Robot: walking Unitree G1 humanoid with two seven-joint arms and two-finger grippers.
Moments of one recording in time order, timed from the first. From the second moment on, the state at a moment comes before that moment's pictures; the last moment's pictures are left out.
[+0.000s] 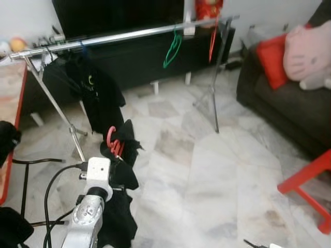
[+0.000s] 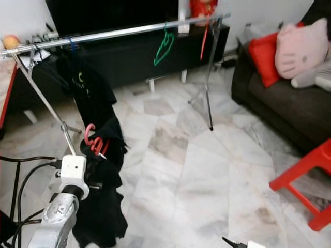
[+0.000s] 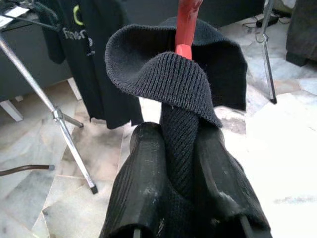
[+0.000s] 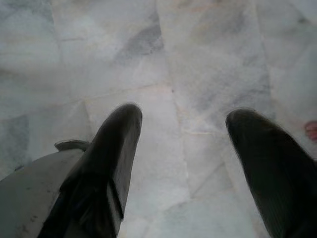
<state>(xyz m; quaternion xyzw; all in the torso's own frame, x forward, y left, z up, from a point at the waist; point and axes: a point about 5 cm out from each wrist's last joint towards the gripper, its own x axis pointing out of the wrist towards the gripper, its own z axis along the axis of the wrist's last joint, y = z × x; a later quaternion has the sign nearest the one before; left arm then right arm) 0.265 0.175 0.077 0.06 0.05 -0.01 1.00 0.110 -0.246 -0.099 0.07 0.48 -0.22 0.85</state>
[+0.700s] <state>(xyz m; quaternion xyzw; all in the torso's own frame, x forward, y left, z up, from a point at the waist) 0.264 0.174 0.076 0.06 0.06 -0.02 1.00 0.111 -0.244 -0.099 0.07 0.47 -0.22 0.85</state>
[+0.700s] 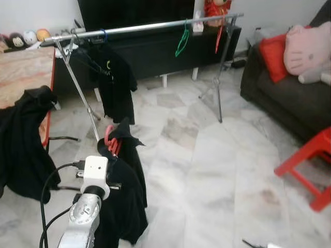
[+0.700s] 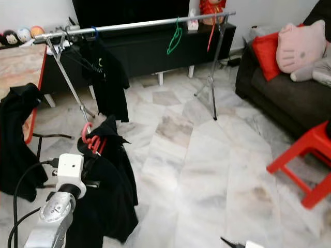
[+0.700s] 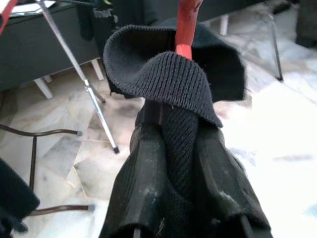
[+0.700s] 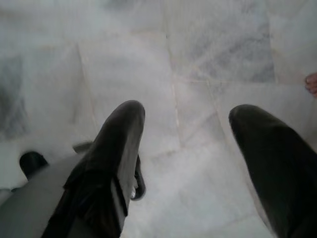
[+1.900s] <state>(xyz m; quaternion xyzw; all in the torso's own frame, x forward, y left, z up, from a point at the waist) 0.287 0.126 0.074 0.13 0.09 -0.23 0.96 0.212 -0.275 0.010 -0.04 0.10 -0.09 0.99</state>
